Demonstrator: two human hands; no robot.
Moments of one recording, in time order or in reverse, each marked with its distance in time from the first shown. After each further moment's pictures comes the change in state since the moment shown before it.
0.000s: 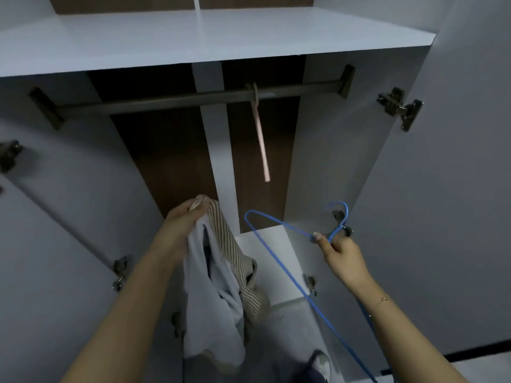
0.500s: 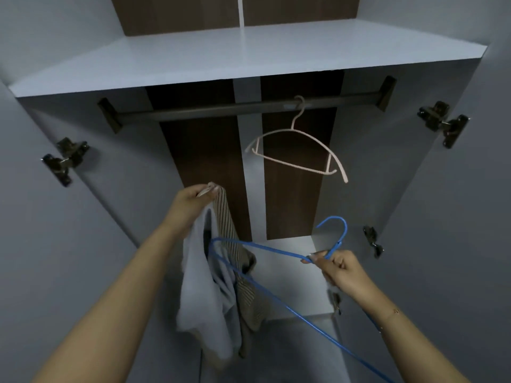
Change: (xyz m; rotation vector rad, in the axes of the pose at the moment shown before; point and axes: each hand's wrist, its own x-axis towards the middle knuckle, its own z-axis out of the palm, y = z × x) left_hand -0.013 0.048 -0.015 0.373 0.138 0.254; right_hand -0.002 -0.021 0.010 0.418 -0.451 -0.152
